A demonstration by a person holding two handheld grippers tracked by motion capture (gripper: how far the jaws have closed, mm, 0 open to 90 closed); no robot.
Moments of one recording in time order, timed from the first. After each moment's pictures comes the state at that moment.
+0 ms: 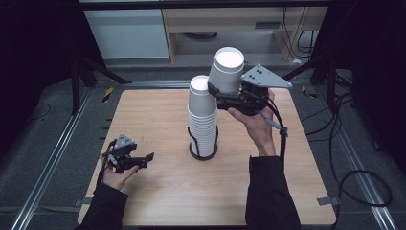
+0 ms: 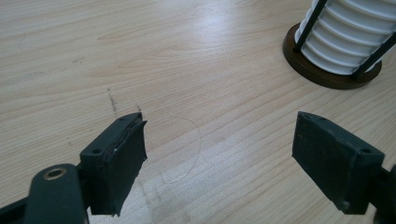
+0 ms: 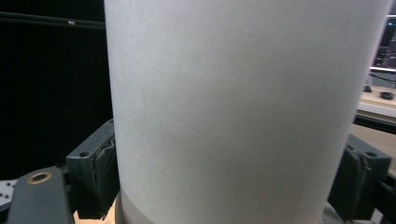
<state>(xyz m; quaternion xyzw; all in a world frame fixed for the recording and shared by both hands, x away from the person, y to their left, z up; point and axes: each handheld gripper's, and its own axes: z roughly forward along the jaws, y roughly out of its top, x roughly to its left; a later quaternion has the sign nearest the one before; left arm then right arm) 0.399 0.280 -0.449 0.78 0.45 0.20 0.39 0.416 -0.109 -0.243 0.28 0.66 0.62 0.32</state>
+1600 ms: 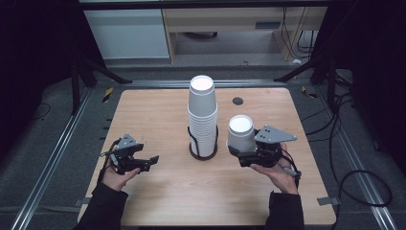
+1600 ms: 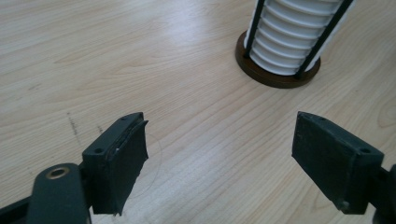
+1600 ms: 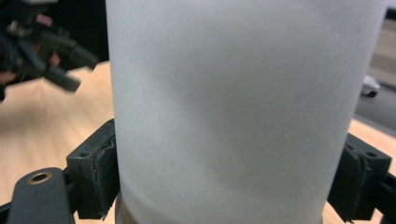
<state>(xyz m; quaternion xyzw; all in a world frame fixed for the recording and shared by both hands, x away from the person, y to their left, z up) 0.389 0.265 -0.433 0.81 0.39 0.17 0.41 0.372 -0.163 -0.382 0.27 0.77 0.52 0.23</state>
